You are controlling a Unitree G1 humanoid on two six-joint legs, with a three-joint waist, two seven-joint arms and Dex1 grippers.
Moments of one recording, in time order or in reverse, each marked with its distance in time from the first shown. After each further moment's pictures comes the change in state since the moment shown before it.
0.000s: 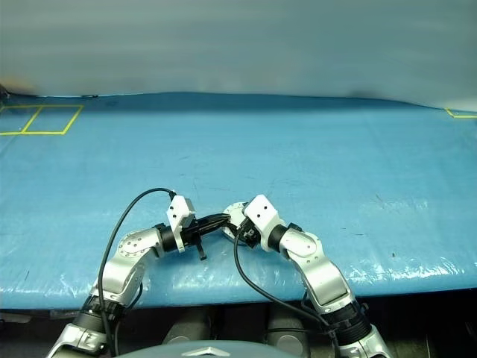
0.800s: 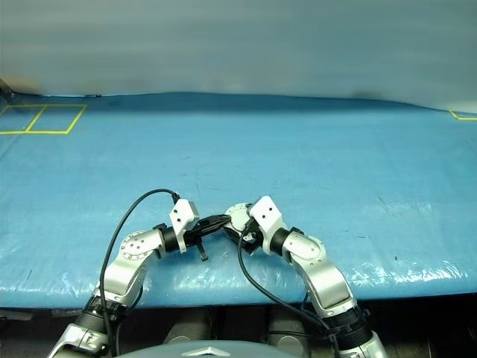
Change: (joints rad) left arm 0.003 -0.005 -0.020 0.016 0.052 -0.058 0.012; right arm 0.042 0.046 -0.078 -0.024 0.125 0.039 0.036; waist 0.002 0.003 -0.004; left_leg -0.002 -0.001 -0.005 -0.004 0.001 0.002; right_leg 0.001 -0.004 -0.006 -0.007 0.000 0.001
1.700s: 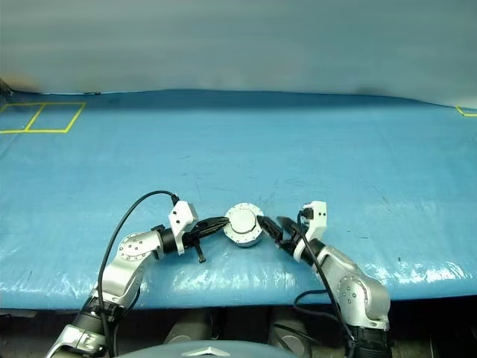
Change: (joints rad) left arm 0.007 0.017 0.000 0.004 0.008 0.002 -0.005; right arm 0.136 0.045 -0.397 -0.033 0.554 0.381 -0.090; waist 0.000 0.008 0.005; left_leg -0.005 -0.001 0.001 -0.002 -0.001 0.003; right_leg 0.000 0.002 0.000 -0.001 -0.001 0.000
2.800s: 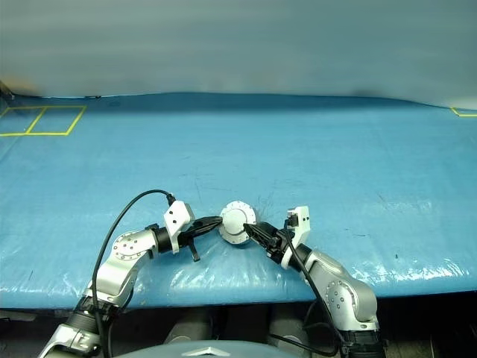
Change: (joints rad) left arm -0.002 0.030 0.010 0.000 0.035 -0.003 0.015; right arm -0.007 0.020 0.127 0.039 -0.033 -0.124 0.076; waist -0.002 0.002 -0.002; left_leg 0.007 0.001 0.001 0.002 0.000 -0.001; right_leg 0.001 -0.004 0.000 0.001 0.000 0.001
